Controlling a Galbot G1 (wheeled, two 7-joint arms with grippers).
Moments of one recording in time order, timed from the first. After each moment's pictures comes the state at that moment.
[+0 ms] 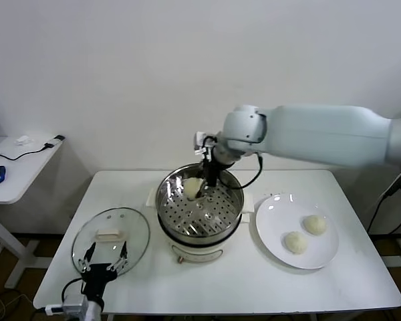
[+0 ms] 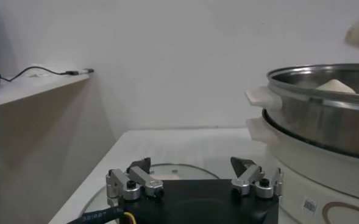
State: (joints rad) left arm 1.69 -1.47 -0.65 -2.05 -0.11 0.13 -0.03; right arm 0.75 1.20 -1.51 1.45 0.99 -0.61 -0.62
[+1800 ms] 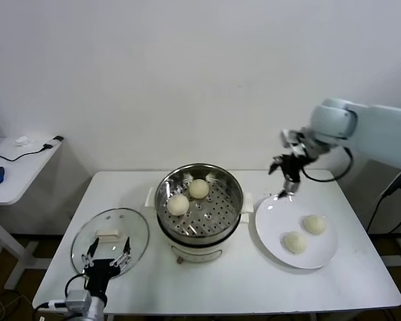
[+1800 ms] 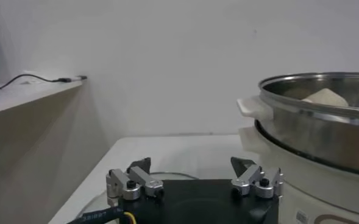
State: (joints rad) left arm 1.67 -1.48 -0.64 -2.07 -0.09 0.15 -0.02; right arm 0.86 0.64 -1.69 1.51 0.56 -0.31 -0.99
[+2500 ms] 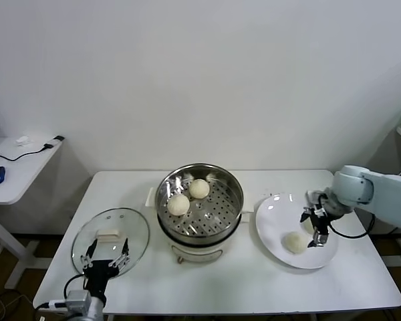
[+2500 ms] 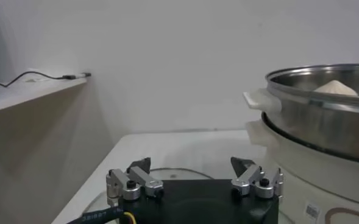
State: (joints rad) left arm 1.66 -1.48 -0.64 -2.04 -0.08 0.14 -0.02; right arm 0.45 0.54 -1.52 1.47 0.34 -0.38 -0.87
